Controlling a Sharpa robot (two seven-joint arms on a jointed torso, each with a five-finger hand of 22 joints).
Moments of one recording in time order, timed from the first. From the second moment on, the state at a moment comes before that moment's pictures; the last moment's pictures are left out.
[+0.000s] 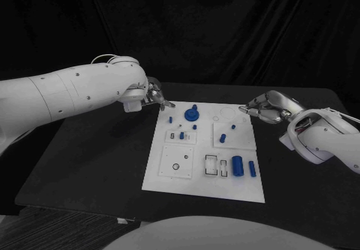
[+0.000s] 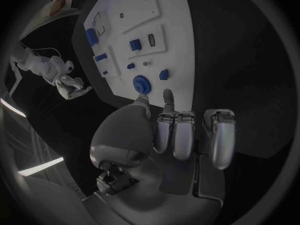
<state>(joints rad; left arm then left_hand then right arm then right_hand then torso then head) 1.45 -0.60 -0.21 1.16 -0.93 0.24 -0.53 1.11 0.07 -0.08 0.28 0.06 0.93 0.05 0.24 1.21 1.46 -0.01 1.56 1.31 1.45 -0.07 1.56 1.31 0.00 1.46 0.04 1.53 1.30 1.28 -0.95 -0.21 1.58 -1.18 -0.51 -0.08 1.20 0.15 -0.23 0.29 0.44 0.95 0.11 0.16 0.24 1.46 0.03 1.55 1.30 1.47 -0.03 1.50 1.30 0.07 1.46 0.06 1.37 1.30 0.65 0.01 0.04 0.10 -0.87</state>
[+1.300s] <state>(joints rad) 1.40 -0.56 -0.21 1.10 -0.94 0.23 -0.53 1.12 0.08 -0.09 0.27 0.06 0.95 0.05 0.22 1.18 1.46 -0.01 1.56 1.31 1.45 -0.07 1.56 1.31 0.00 1.46 0.04 1.53 1.30 1.28 -0.95 -0.21 1.58 -1.18 -0.51 -0.08 1.20 0.15 -0.23 0.29 0.44 0.95 0.11 0.16 0.24 1.46 0.03 1.55 1.30 1.47 -0.03 1.50 1.30 0.07 1.46 0.06 1.37 1.30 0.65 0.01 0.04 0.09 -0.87</state>
